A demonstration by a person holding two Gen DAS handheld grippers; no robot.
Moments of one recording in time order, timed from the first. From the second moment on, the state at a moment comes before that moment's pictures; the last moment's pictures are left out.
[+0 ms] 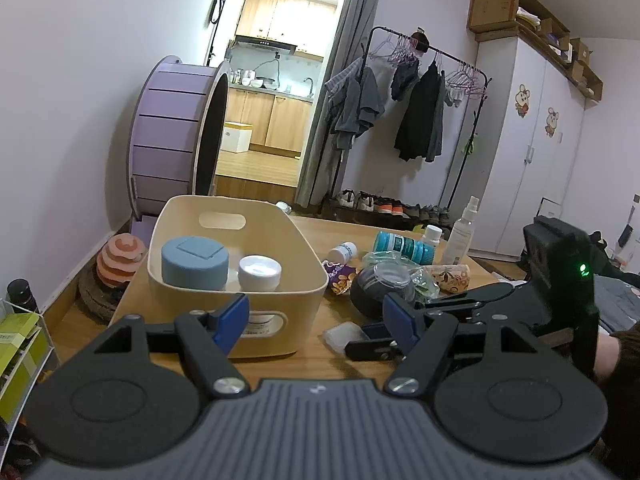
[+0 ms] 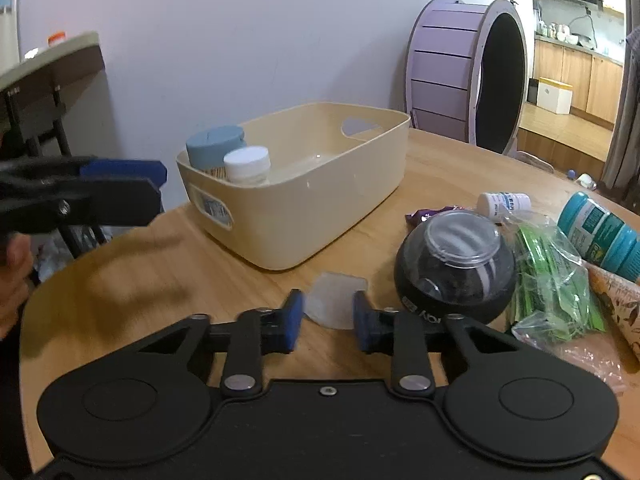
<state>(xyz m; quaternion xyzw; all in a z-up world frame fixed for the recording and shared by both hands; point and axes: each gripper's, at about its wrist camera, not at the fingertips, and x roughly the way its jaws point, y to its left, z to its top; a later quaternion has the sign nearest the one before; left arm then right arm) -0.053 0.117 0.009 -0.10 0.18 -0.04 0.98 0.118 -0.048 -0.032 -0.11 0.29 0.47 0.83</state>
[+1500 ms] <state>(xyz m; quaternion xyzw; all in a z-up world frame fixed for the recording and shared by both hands) -0.058 0.121 0.014 -0.11 0.17 -0.03 0.98 0.130 -0.046 0.034 -0.05 0.22 0.53 0.82</state>
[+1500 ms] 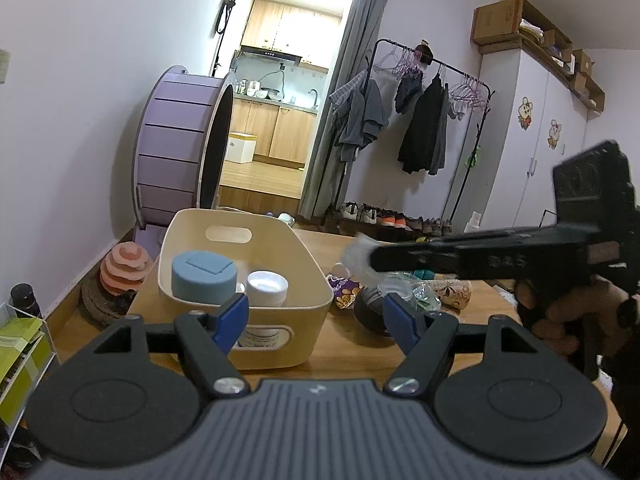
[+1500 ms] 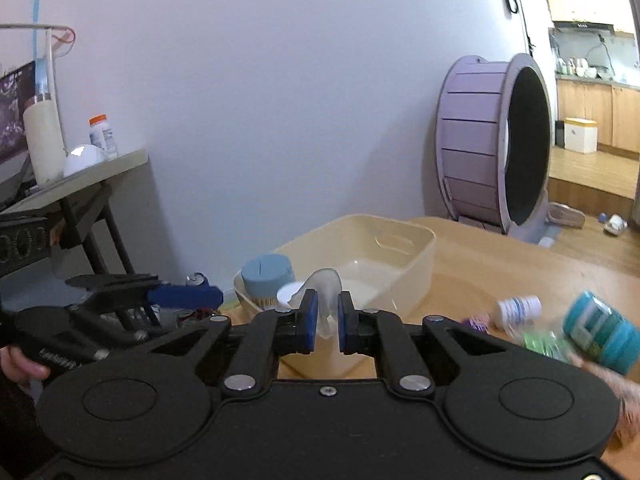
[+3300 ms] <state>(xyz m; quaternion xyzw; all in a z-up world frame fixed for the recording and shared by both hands) -0.029 0.080 -0.003 -0.06 0.21 -0.07 0.97 0.134 -0.178 0.018 -0.07 0.19 0.41 0.89</state>
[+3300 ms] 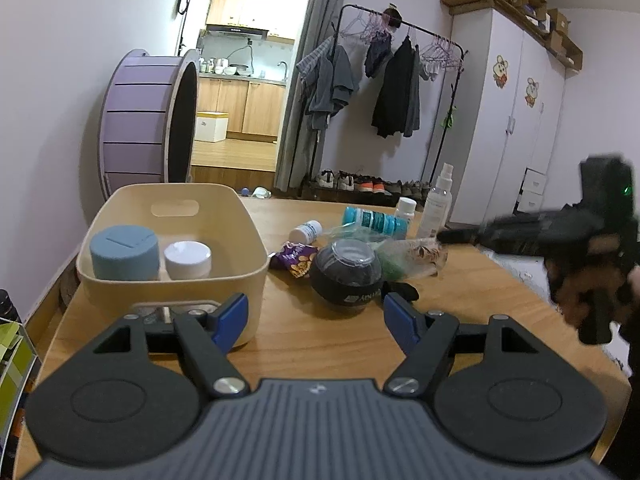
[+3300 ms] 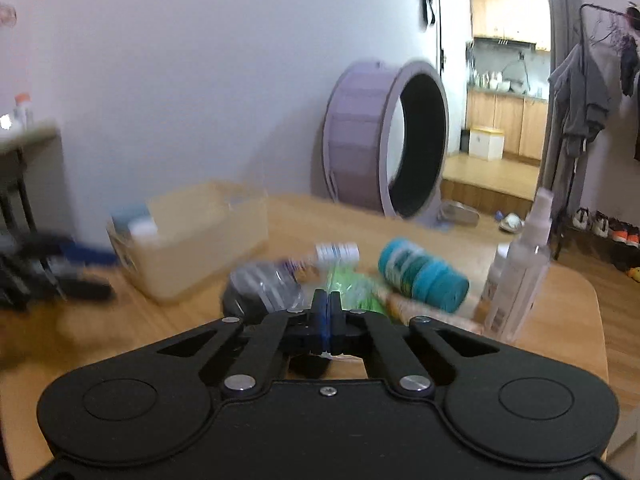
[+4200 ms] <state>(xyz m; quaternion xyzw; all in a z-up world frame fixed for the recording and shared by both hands) -0.029 0.060 -0.007 -0.04 0.21 -0.09 0.97 0.141 -0.142 -0.025 -0.13 0.23 0.39 0.88</state>
